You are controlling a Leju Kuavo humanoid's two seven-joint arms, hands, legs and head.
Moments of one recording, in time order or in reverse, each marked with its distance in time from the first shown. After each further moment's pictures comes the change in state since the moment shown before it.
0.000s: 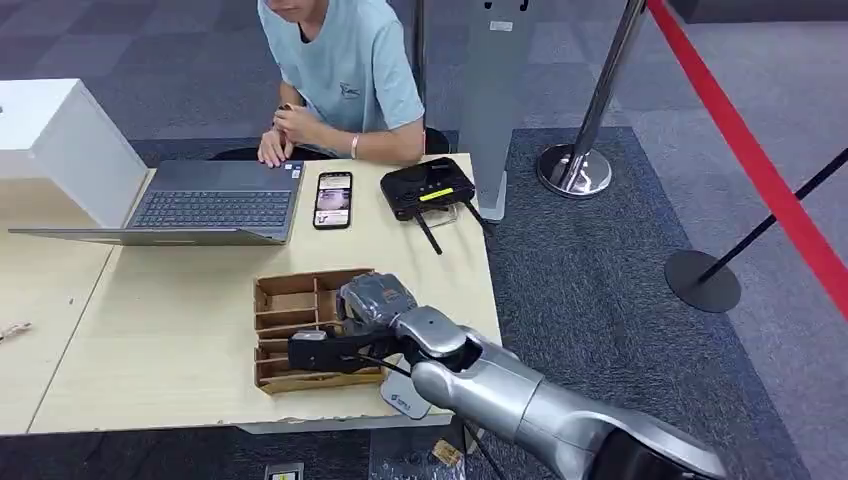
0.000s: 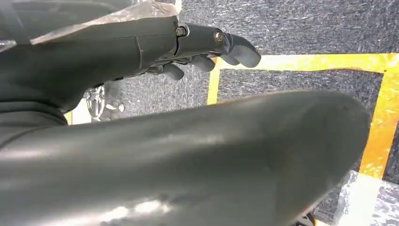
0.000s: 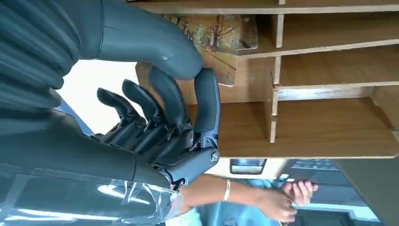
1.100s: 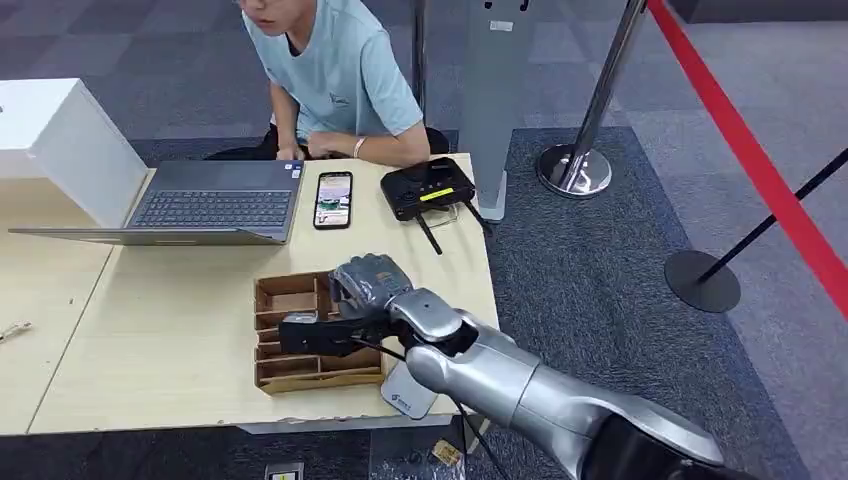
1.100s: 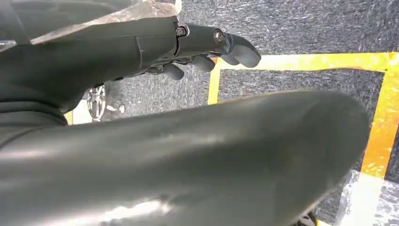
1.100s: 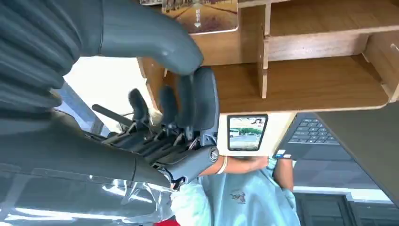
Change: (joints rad) left arm 0.001 -0.002 -0.005 0.000 -0.003 0.000 0.002; right arm -0.056 0.014 0.001 0.001 0.003 -0.004 0.000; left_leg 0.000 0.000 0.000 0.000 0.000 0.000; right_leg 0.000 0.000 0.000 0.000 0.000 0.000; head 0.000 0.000
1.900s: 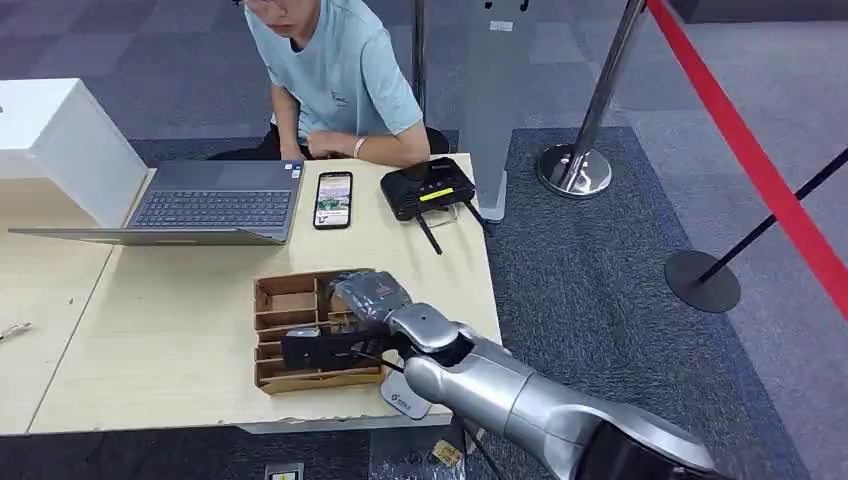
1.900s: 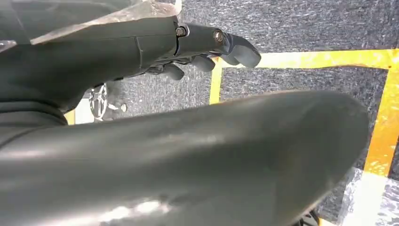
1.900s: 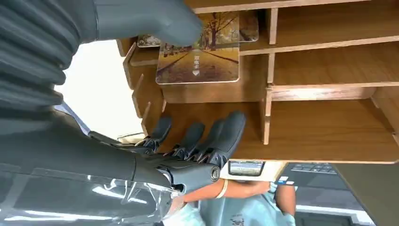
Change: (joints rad) left arm -0.001 -0.004 -0.001 0.000 0.002 0.000 0.008; right arm 0.023 0.025 0.015 0.083 -0.011 -0.006 -0.024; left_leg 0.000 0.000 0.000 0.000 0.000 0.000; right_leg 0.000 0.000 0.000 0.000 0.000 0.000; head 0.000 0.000
